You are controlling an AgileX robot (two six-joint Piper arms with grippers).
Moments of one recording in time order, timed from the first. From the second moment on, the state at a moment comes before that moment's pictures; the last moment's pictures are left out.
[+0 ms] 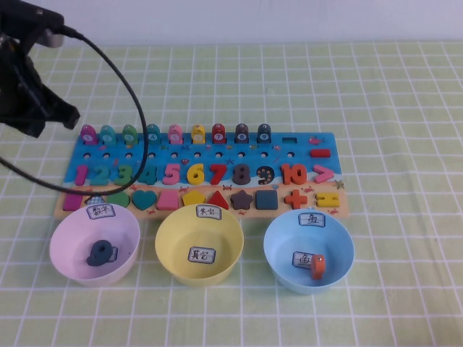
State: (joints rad) right arm -0.01 0.00 0.03 0.06 0.36 0.00; left arm -0.20 1.62 -1.55 0.21 1.18 0.09
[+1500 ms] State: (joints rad) right arm -0.01 0.00 0.03 0.06 0.36 0.00; left arm -0.09 1.79 -1.39 0.03 0.99 0.19
